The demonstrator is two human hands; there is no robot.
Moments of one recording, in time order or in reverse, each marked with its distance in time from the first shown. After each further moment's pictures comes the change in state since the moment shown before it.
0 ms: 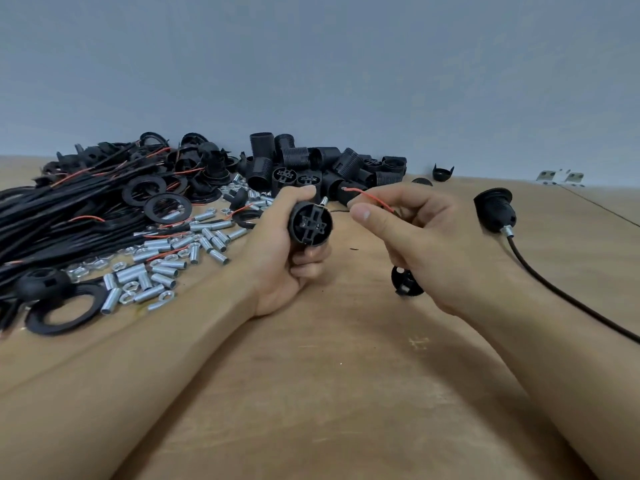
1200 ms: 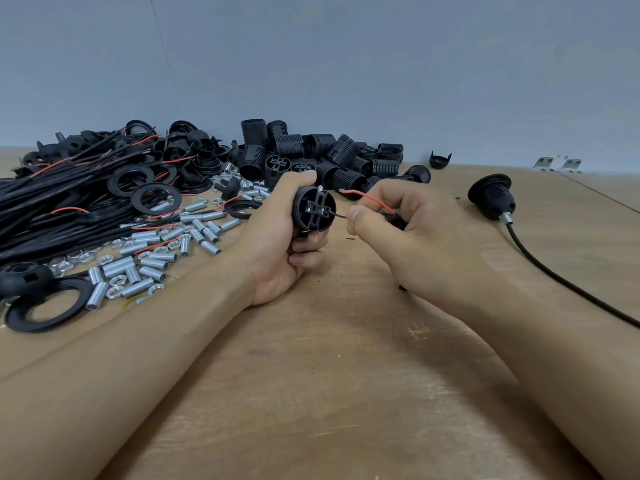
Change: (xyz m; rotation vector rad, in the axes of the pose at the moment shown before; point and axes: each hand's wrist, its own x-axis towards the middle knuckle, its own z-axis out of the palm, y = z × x) left_hand 0.007 -0.003 0.002 0.059 -0.014 0.023; right_hand -0.005 -0.003 0.009 -0.291 -0.023 -0.030
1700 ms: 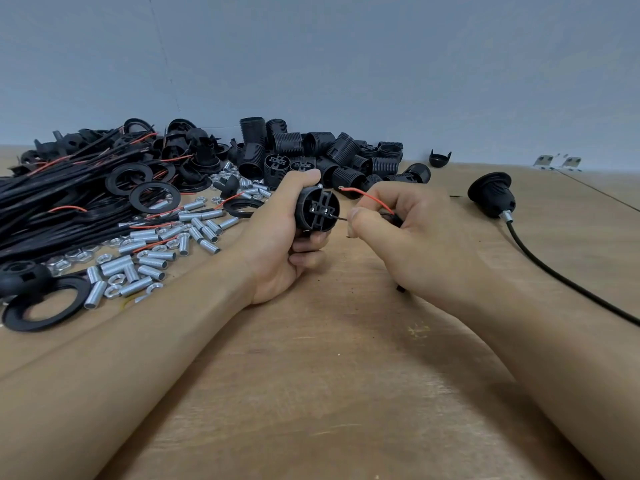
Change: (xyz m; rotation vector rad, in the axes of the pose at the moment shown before) left_hand -0.001 0.002 0.003 0.057 -0.001 -0.006; right_hand 0.001 -0.002 0.001 -0.056 0.003 0.033
